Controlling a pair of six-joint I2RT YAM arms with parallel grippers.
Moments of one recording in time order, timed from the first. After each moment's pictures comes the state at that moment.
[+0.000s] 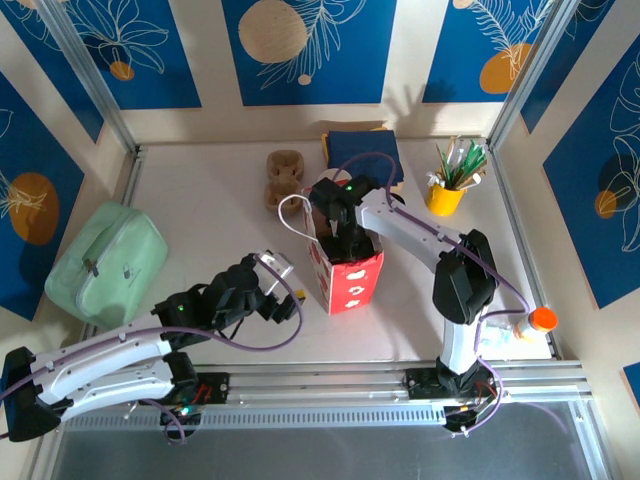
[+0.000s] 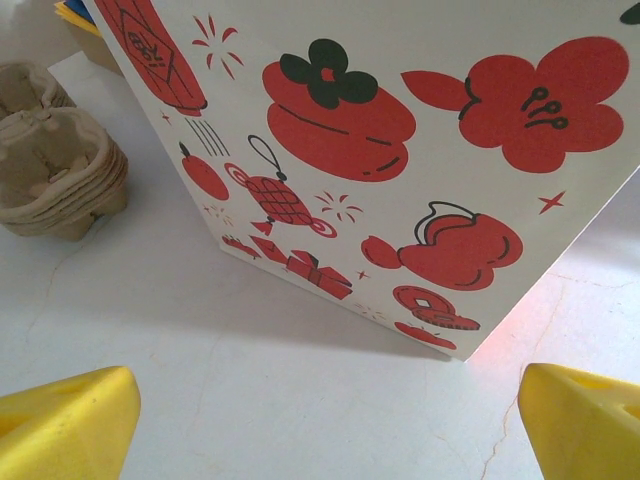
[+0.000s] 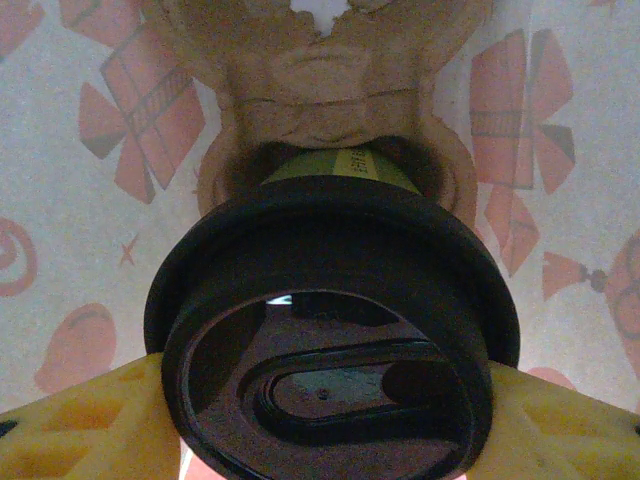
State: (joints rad) left arm -1.05 0.85 0.66 -0.36 -0.27 -0.08; right arm 0.73 1.86 1.66 -1.40 -0.09 0.50
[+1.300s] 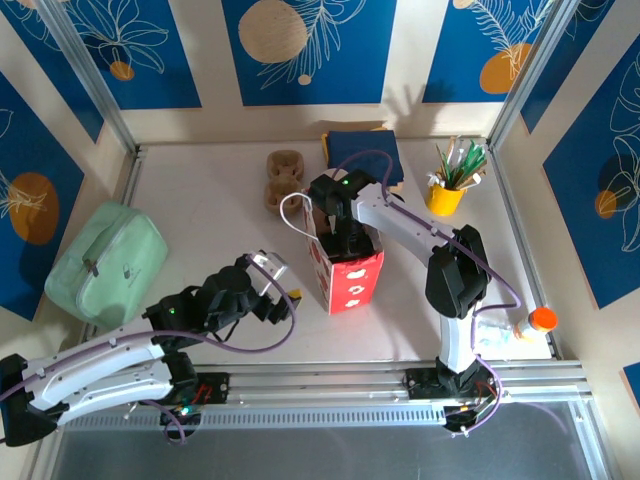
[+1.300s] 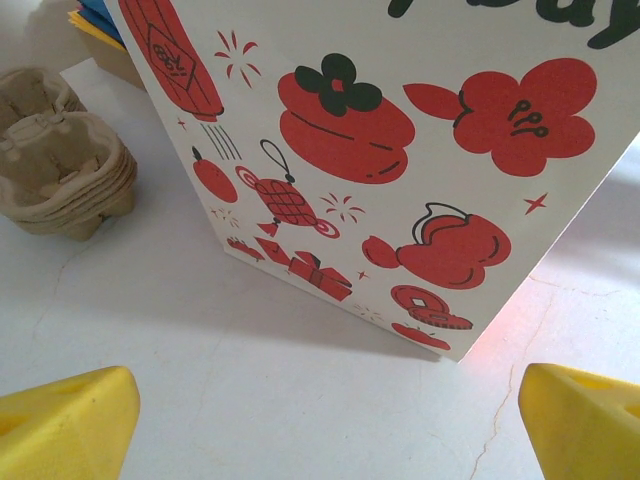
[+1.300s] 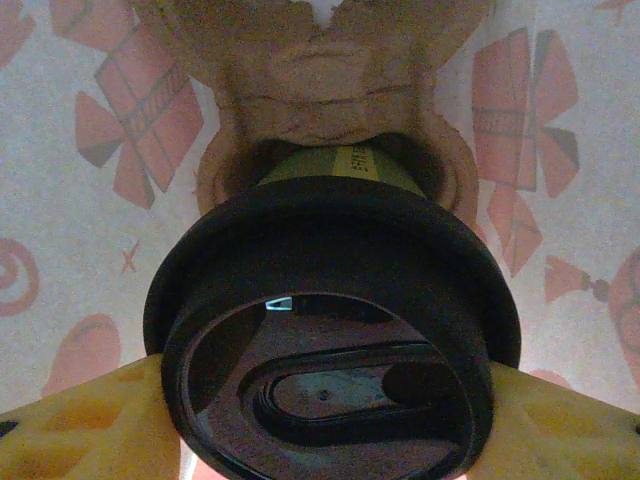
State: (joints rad) left arm -1.05 0.79 0.66 -0.39 -0.27 -0.10; right arm 0.71 1.92 1.72 -1.46 -0.10 0.50
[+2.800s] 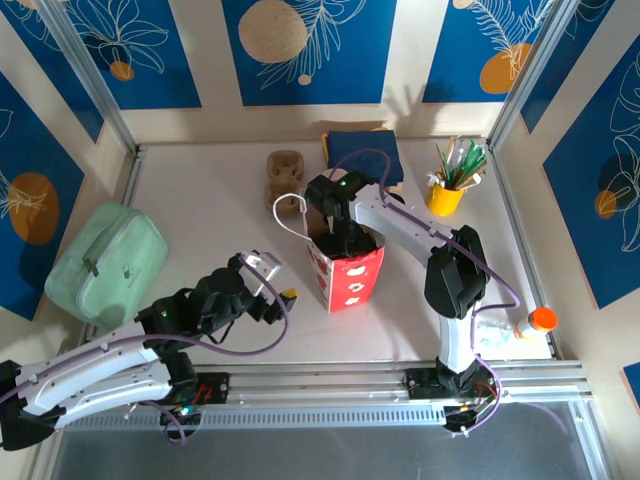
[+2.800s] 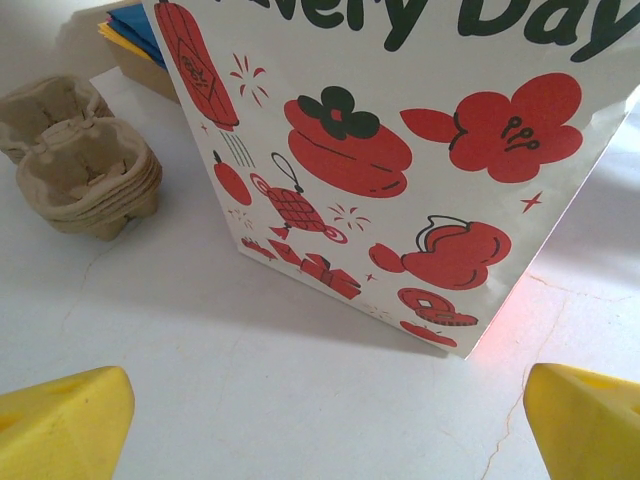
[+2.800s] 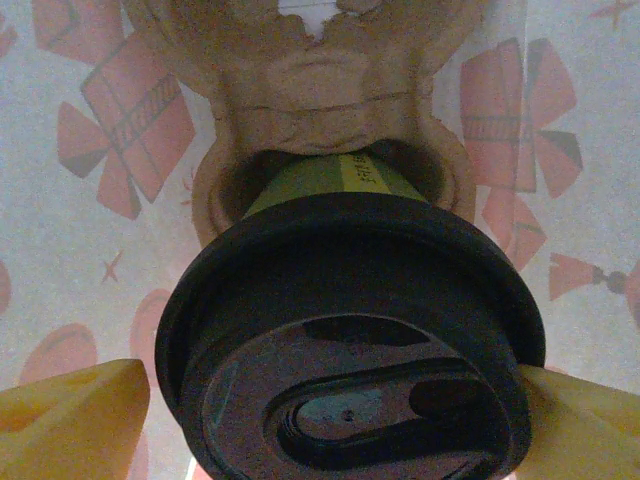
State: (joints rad) left arm -1.05 0.74 0.66 -0.42 -0.30 -0.10; right arm 0.73 1.91 1.73 -1.44 -0.06 0.51
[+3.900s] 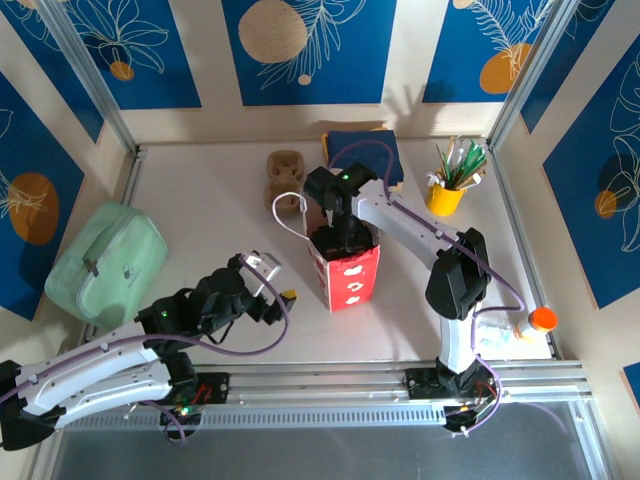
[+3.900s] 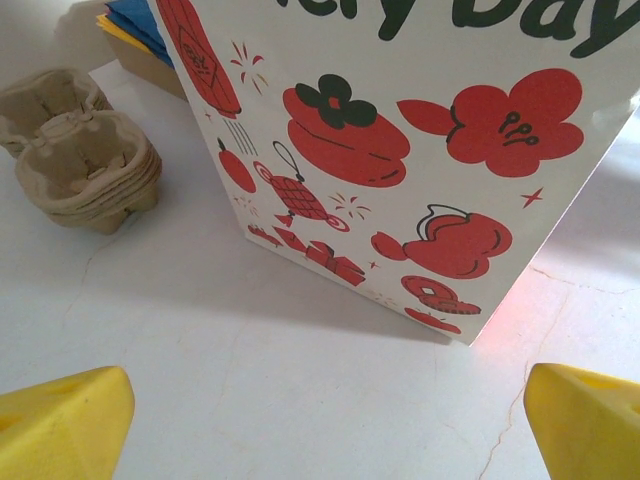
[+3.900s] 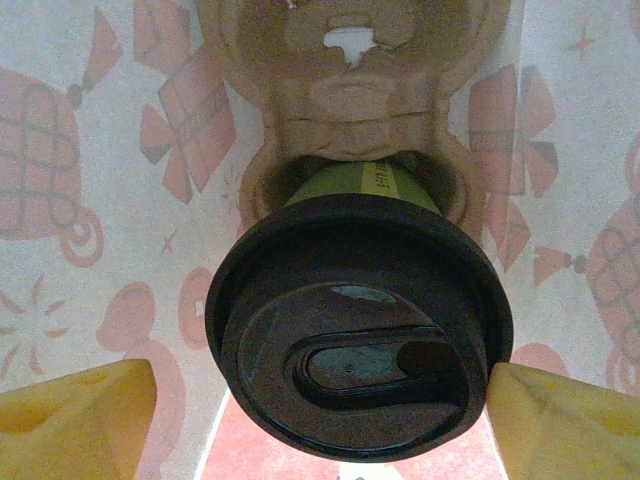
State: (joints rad) left arm -1.05 0.74 0.66 -0.44 -0.30 -0.10; right arm 0.74 1.91 1.82 -1.50 -0.05 0.51
